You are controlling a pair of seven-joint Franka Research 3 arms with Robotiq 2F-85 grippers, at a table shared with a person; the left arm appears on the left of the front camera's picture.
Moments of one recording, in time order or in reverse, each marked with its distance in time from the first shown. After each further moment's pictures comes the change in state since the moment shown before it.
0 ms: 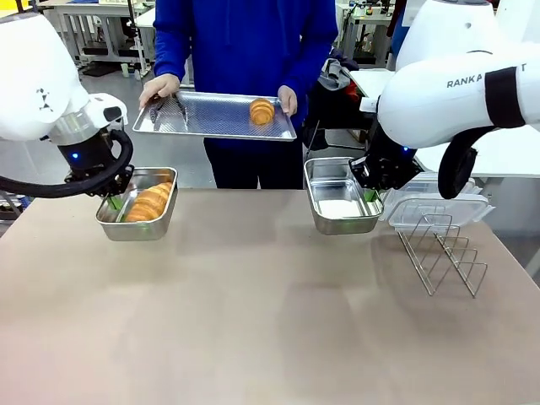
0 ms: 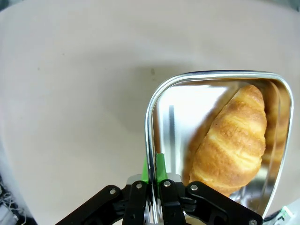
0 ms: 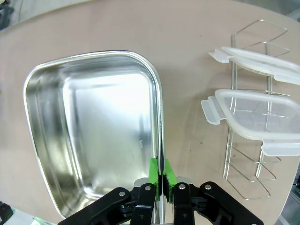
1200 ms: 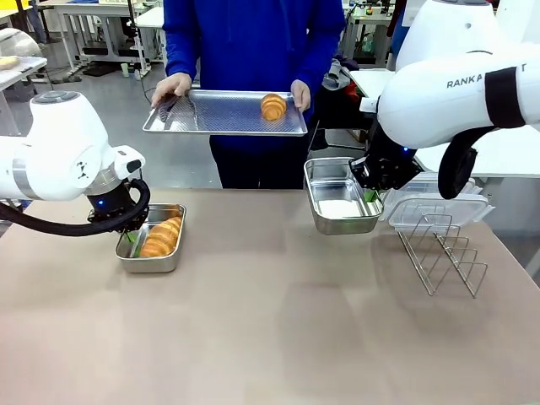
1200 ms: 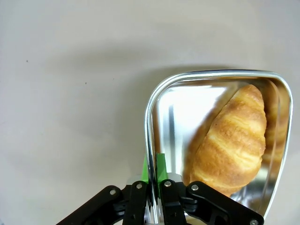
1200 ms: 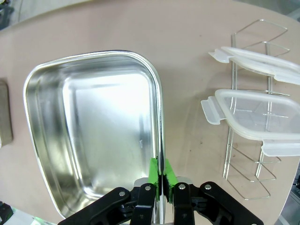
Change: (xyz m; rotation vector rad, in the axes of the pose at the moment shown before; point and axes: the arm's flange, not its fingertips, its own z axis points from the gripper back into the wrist) left arm -0.002 -0.002 -0.098 0.033 -0.014 -0.007; right arm 0.000 0.000 0.000 0.000 0.000 0.000
